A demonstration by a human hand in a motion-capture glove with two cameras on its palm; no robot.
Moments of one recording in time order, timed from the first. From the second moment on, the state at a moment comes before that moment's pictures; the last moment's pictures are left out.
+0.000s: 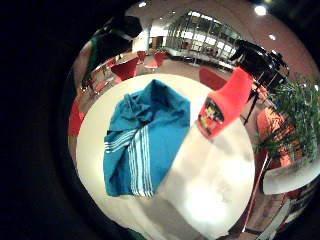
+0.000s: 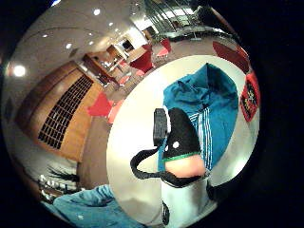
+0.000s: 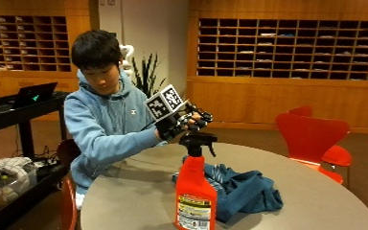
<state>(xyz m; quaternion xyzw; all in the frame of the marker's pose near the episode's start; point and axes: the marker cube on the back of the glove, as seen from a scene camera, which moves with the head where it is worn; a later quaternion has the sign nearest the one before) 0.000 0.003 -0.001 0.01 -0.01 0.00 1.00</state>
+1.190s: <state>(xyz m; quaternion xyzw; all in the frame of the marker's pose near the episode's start) 0.154 0.038 -0.044 0.25 -0.20 0.19 0.93</state>
